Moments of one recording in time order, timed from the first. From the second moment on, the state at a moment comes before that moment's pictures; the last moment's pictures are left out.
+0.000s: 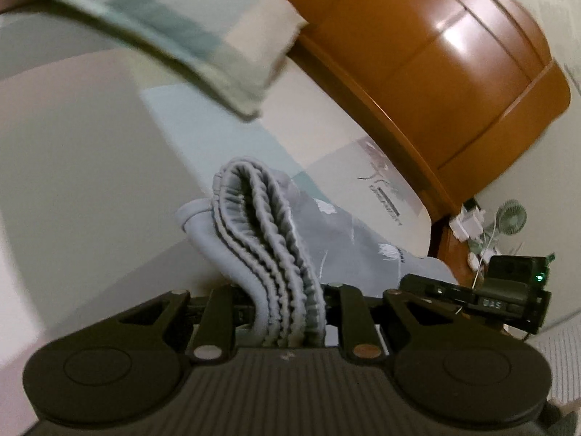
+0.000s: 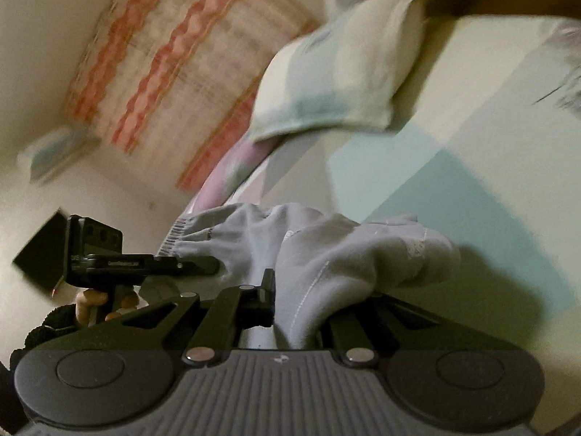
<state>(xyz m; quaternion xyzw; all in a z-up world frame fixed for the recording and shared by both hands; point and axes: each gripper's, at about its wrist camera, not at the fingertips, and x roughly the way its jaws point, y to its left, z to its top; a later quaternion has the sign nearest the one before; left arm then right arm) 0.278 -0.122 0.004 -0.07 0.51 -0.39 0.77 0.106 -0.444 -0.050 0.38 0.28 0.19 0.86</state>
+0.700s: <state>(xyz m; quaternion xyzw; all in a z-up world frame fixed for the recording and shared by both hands) 0.414 -0.415 -0.029 0.16 0.53 -0.44 0.71 0.109 -0.555 -0.081 0.42 0.23 -0.01 0.88</state>
